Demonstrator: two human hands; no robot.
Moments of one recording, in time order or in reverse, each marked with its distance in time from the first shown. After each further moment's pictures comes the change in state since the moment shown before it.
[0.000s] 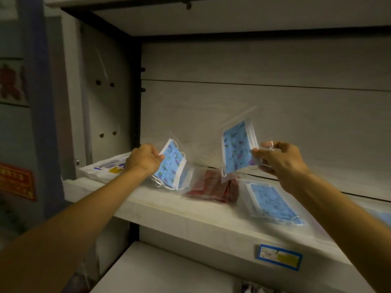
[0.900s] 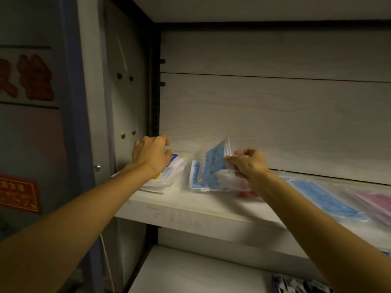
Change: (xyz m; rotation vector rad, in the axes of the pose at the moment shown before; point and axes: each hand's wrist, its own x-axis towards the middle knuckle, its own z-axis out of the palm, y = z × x) left_hand 0.075 -0.078 -0.041 0.254 0.045 0.440; right_hand 0.014 0.042 0.178 -0.115 0.073 0.122
